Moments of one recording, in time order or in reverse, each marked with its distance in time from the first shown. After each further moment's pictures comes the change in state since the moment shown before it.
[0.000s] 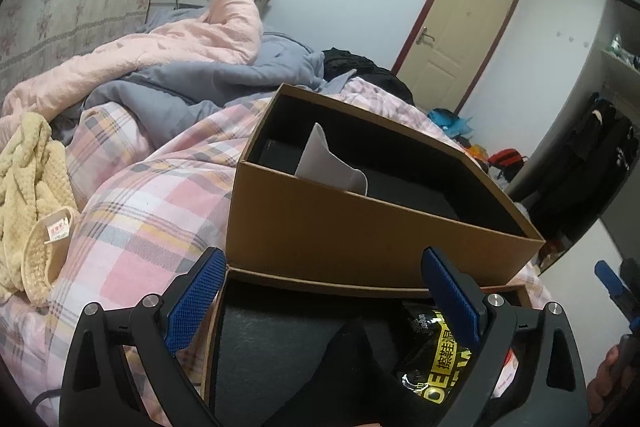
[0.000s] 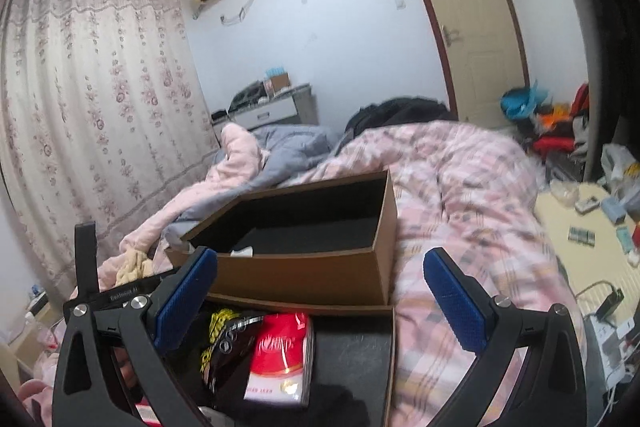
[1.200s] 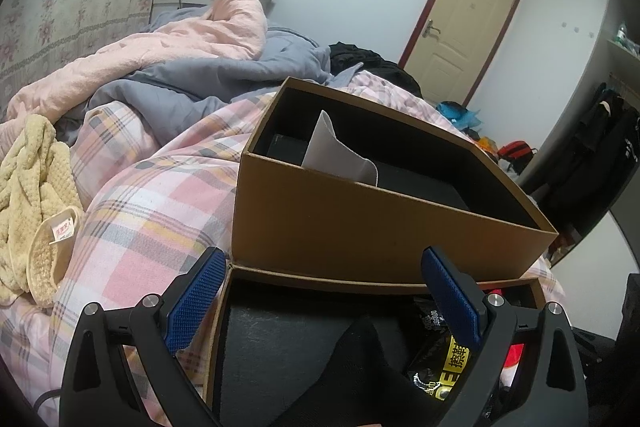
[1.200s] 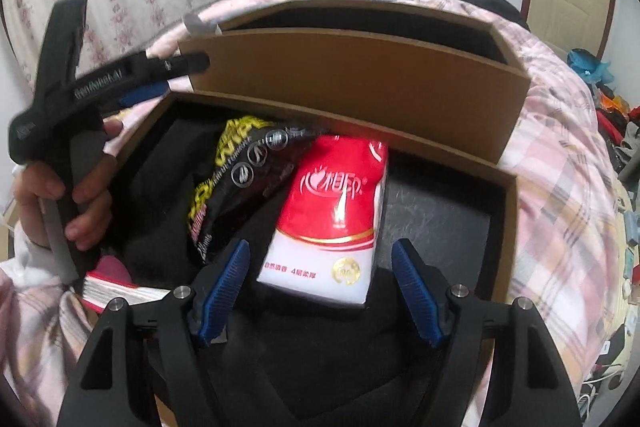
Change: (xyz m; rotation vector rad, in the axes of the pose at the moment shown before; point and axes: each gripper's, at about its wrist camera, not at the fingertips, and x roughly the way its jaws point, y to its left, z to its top) left arm 0.007 0.001 0.000 0.009 0.020 0.032; right arm 0.052 0.032 -0.061 -0.263 0.519 0.083
